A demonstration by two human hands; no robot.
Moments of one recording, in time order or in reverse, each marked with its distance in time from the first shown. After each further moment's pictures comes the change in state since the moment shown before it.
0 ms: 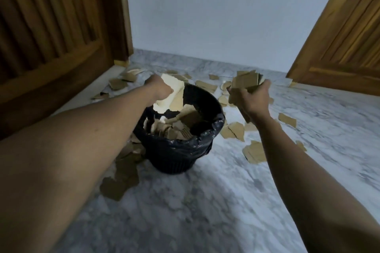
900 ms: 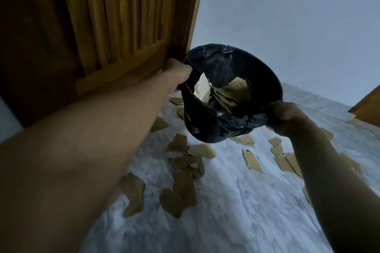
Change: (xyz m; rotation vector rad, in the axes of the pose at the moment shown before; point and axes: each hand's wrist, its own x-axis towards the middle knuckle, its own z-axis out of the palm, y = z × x) left_hand 0.086 -0.121 -0.177 -0.468 0.141 -0.108; right_hand 0.012 -0.074 0.192 0.046 -0.342 0.437
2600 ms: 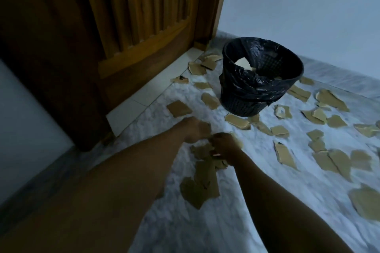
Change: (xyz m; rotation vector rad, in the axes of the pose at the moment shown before) left_hand -0.023 -0.178 0.039 0.801 -0.492 0.016; right_hand 0.000 0.151 0.191 -0.407 -0.425 0.106
